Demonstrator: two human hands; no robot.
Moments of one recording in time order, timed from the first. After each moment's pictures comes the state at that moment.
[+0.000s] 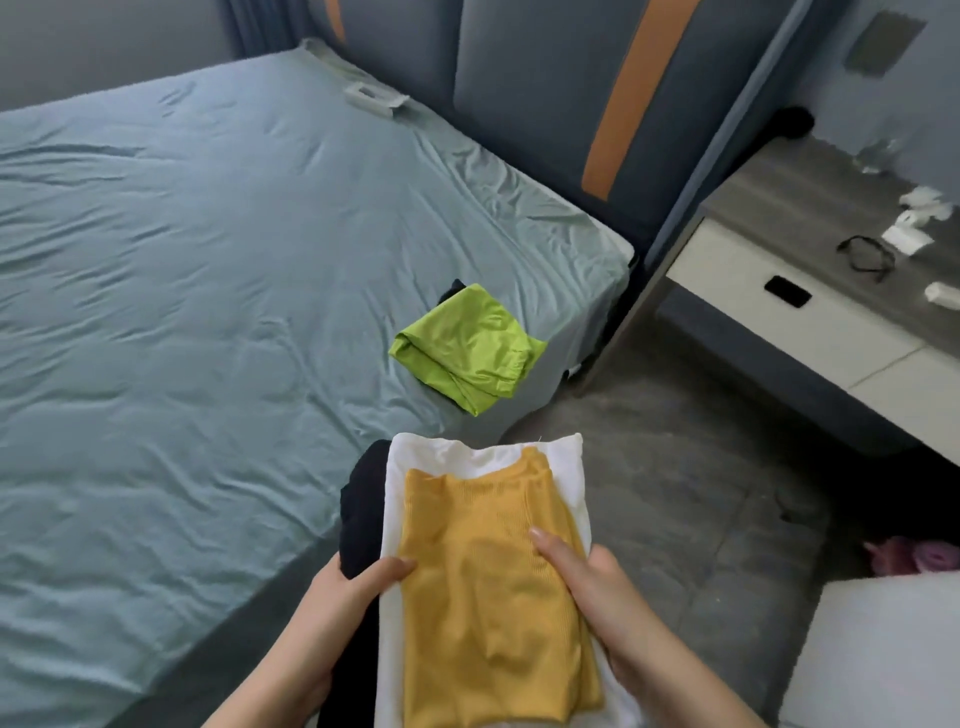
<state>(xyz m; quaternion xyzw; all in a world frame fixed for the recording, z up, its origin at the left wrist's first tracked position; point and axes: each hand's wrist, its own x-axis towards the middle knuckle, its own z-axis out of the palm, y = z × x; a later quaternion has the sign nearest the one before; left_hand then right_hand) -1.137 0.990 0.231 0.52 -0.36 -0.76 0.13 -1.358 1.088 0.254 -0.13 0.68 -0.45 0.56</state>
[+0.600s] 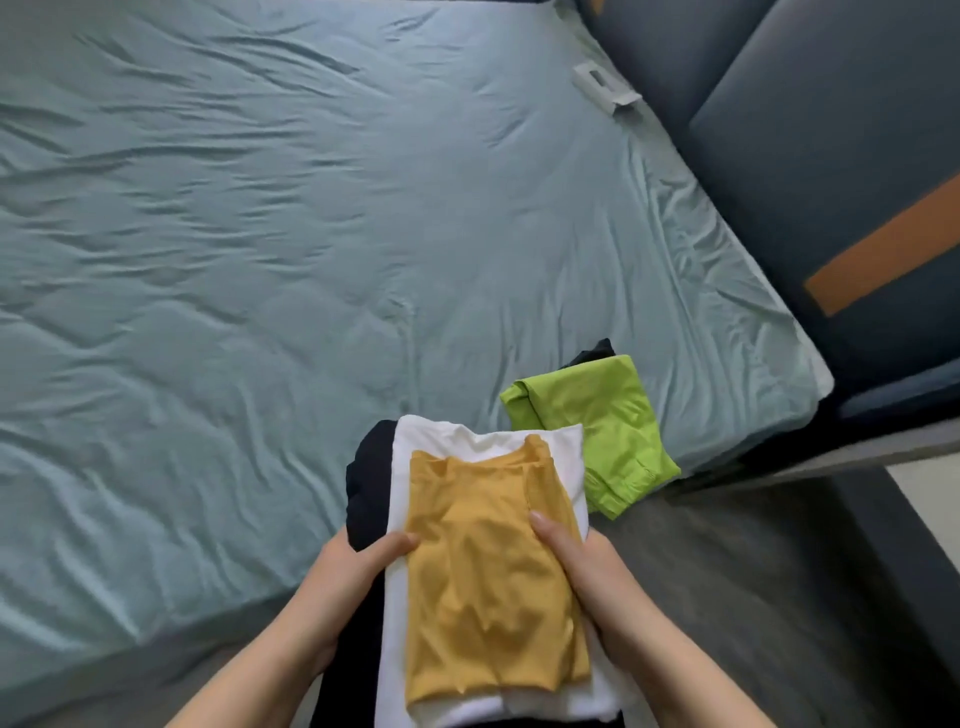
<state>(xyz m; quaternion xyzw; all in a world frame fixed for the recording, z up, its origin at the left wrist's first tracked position) -1.137 0.828 0.188 0.61 -0.21 -0.71 0.27 -1.375 0.820 0.212 -0.28 0.67 -0.27 0.64</state>
